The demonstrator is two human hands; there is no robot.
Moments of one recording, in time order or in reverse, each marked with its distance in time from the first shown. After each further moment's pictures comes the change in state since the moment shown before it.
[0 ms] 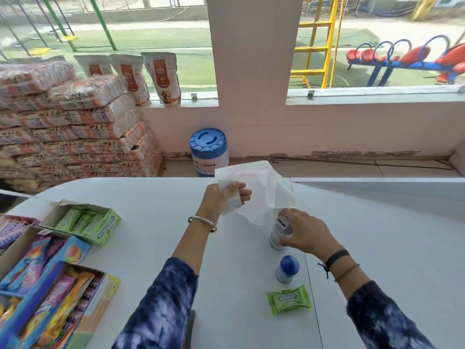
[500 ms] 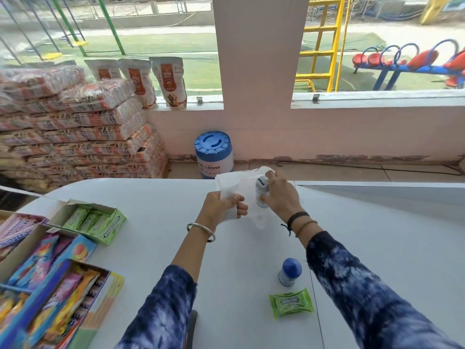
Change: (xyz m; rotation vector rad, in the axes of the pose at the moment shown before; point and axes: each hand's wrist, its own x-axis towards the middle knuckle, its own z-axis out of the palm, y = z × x) left_hand -0.012 -0.001 -0.004 0.107 0.054 -0.064; right_hand 0.079 -0.048 -0.021 0.191 0.321 0.035
